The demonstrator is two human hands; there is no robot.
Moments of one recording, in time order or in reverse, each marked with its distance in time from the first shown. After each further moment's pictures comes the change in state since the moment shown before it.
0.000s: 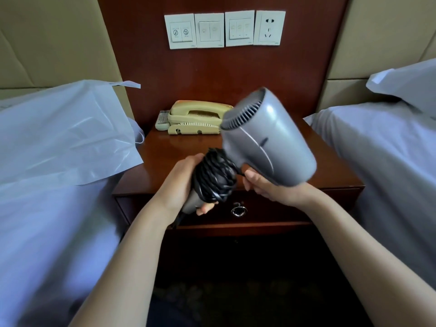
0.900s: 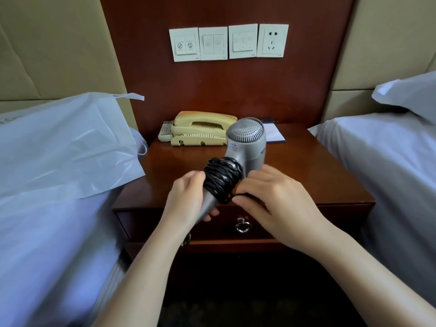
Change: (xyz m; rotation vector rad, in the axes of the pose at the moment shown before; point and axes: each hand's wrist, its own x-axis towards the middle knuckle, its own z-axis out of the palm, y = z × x) left_hand 0.010 -0.005 0.008 0.330 0.530 -0.077; right_hand -0.015 -0.039 0.015 -0.682 0.333 -0.391
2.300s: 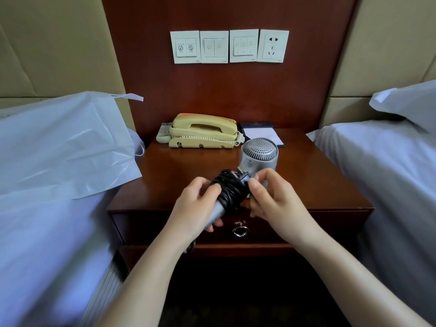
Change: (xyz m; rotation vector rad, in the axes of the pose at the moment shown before) left_hand -0.001 -0.010 0.009 0.078 -0.106 0.038; right_hand -0.002 0.011 0.027 0.908 0.152 0.533
